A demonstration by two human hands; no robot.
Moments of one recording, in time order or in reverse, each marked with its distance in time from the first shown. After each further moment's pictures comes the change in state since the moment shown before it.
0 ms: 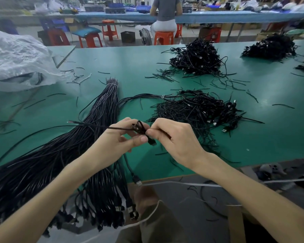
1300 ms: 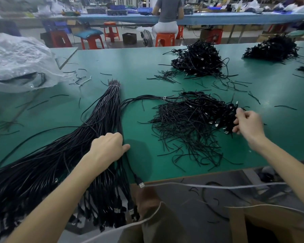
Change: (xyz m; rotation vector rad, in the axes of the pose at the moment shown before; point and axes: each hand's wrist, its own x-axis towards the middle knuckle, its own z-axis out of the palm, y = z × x) left_hand 0.026 -0.047 -0.008 1.107 -0.067 -0.597; right_hand -0.048 0.179 -0.109 0.009 0.403 1.039
